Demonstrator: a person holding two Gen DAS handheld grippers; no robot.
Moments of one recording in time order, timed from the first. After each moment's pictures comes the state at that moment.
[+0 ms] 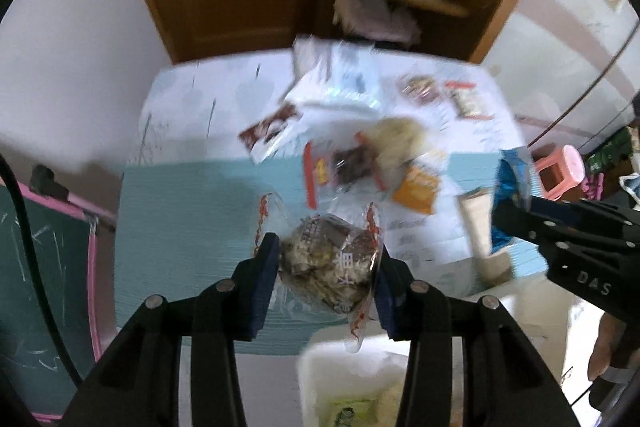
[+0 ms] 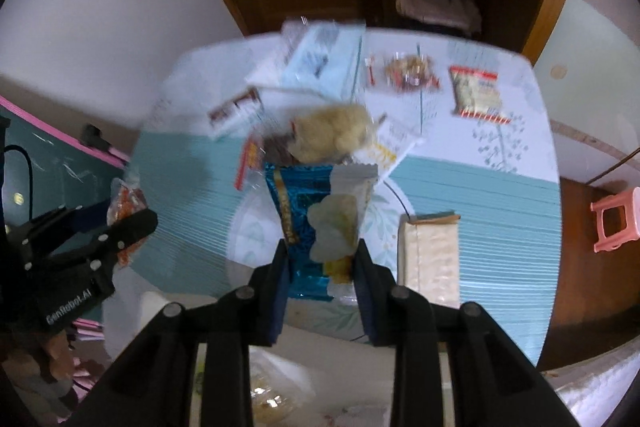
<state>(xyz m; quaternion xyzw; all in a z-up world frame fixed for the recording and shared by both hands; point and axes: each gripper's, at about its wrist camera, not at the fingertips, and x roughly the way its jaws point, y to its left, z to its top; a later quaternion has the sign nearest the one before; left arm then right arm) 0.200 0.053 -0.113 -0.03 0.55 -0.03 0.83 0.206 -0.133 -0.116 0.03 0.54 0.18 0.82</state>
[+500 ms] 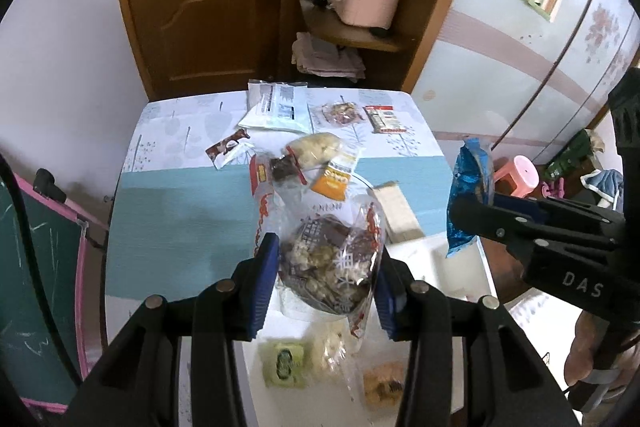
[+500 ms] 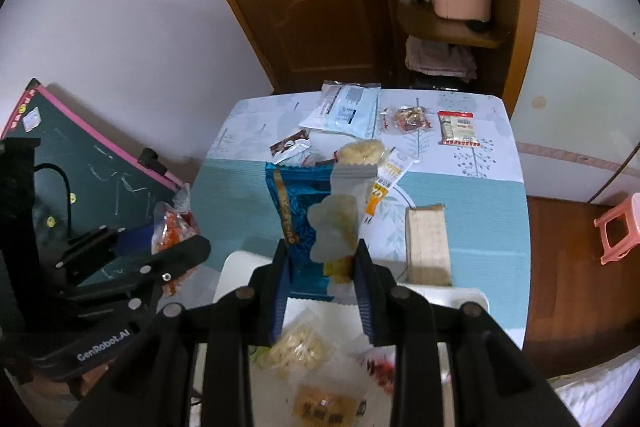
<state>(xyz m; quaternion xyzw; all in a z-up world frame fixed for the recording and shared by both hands) 0.088 0.018 -0.030 -0.04 0.49 -0.08 0.87 0.097 -0.164 -0.041 0.06 0.46 0.20 0.86</state>
